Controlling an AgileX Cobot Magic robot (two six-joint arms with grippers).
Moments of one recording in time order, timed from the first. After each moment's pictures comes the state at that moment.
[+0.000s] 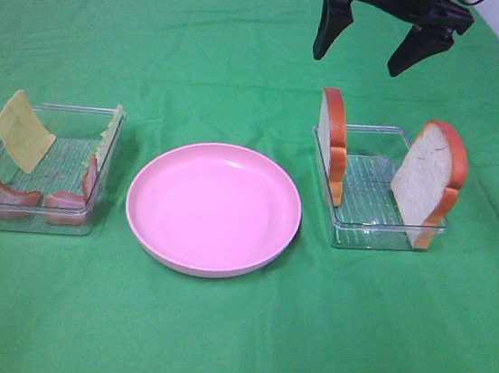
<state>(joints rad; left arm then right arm) 0.00 0.00 -0.52 -0.13 1.09 0.02 0.32 2.13 -2.02 0.15 1.22 0.10</state>
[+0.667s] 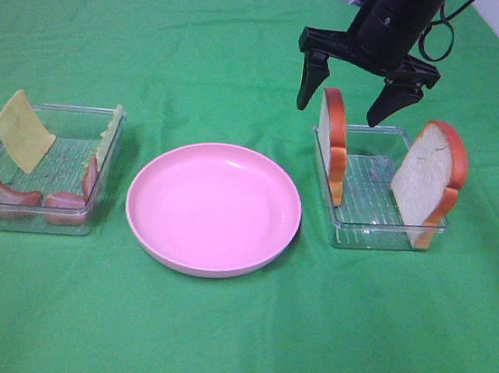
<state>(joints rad) 0.00 0.00 -0.52 -0.13 1.09 0.02 0.32 2.26 -2.03 0.18 1.22 0.12</state>
